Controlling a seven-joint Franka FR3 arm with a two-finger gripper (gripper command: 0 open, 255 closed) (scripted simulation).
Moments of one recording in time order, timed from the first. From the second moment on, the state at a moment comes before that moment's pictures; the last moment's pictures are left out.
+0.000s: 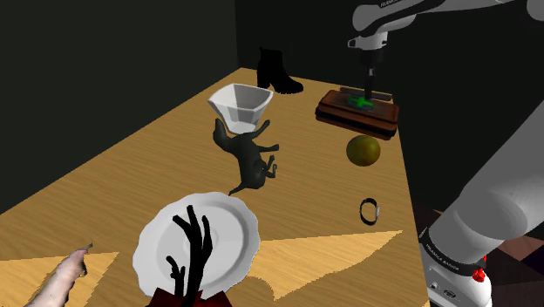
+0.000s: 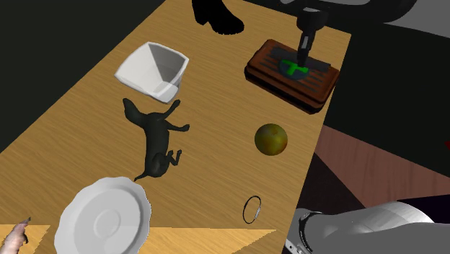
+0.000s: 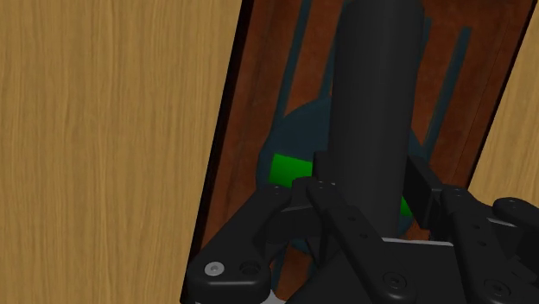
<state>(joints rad) -0.15 0.01 -0.30 -1.92 -0.17 1.78 -0.95</state>
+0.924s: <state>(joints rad) -0.16 0.02 -0.30 -1.95 -0.17 1.82 -0.95</state>
